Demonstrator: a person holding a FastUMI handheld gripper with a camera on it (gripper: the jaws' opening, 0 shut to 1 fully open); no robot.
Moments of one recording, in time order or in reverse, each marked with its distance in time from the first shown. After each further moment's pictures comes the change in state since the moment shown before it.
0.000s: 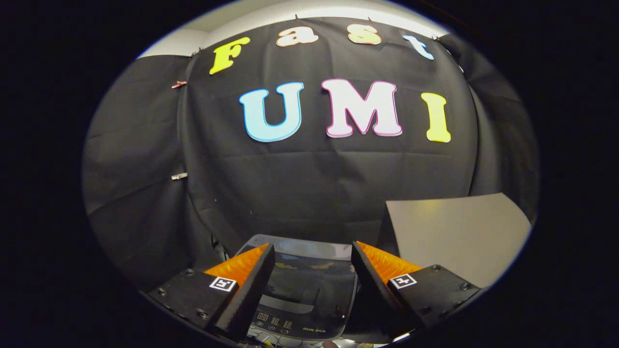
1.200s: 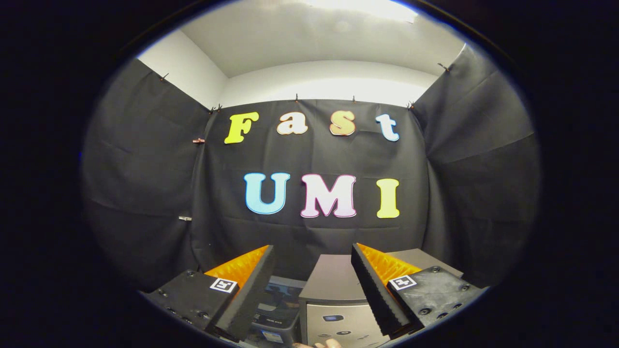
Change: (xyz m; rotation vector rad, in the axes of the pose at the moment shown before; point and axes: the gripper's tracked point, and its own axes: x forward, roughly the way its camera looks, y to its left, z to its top) arm -0.292 -0.067 0.051 -0.090 -0.480 -0.081
